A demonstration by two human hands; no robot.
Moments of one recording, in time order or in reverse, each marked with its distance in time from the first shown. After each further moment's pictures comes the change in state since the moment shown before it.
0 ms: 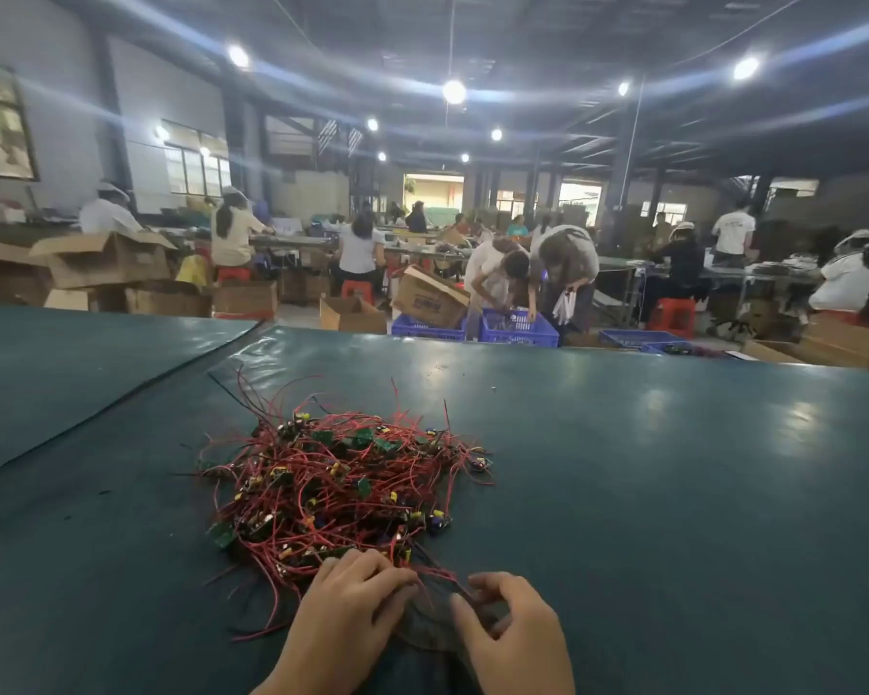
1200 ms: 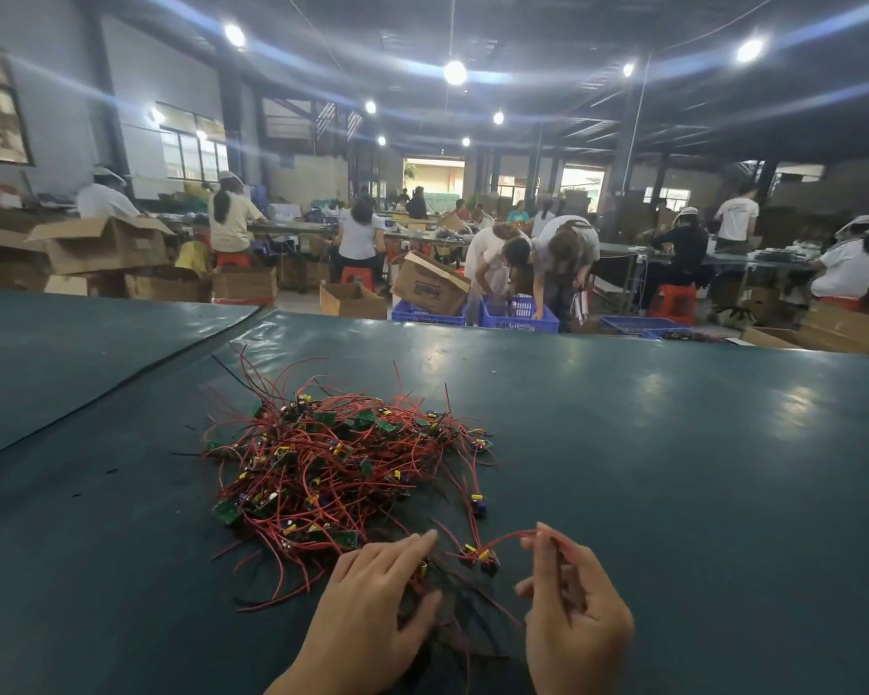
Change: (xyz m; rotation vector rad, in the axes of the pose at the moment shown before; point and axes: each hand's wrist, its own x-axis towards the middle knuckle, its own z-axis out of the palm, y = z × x) left_hand -0.012 0.028 -0.005 -0.067 -0.259 -0.119; right_hand -0.007 0.000 -0.014 0.465 0.646 -0.379
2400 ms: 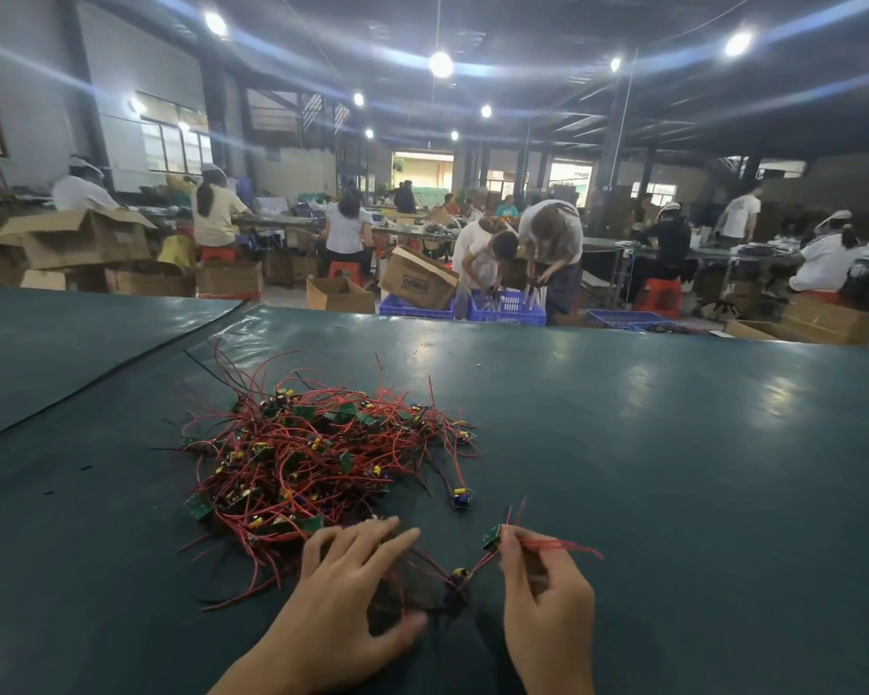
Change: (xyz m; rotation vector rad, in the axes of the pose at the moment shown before) left_hand -0.001 -0.005 -0.010 0.099 -0.125 0.052; right_hand 0.000 0.015 -0.009 -0.191 -0.153 0.188
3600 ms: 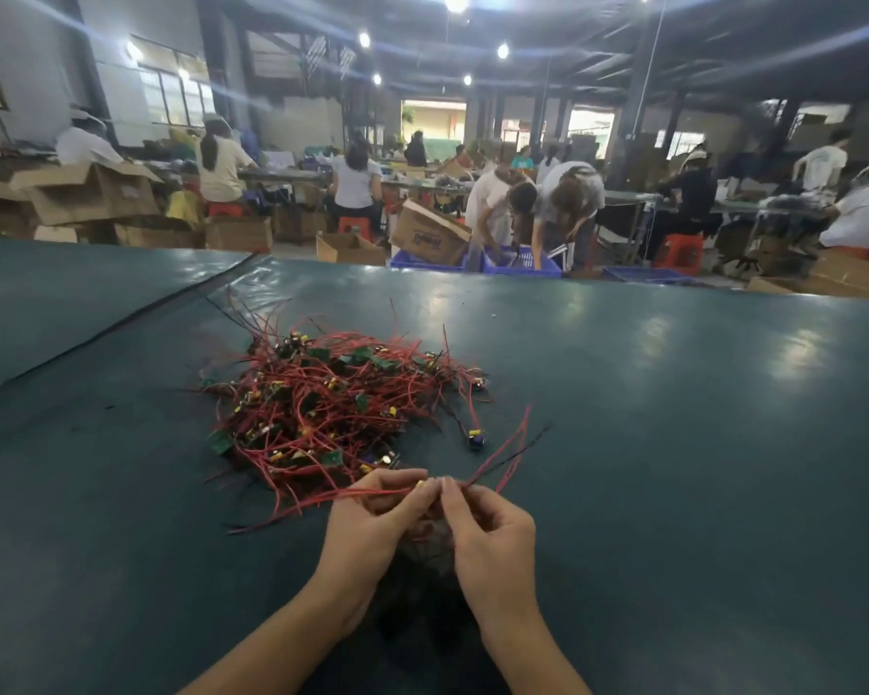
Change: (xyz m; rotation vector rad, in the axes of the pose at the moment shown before) left_hand 0.007 0.036 0.005 -1.465 0.292 -0.543; right_hand -0.027 -0.045 0.031 0.401 -0.306 0.448
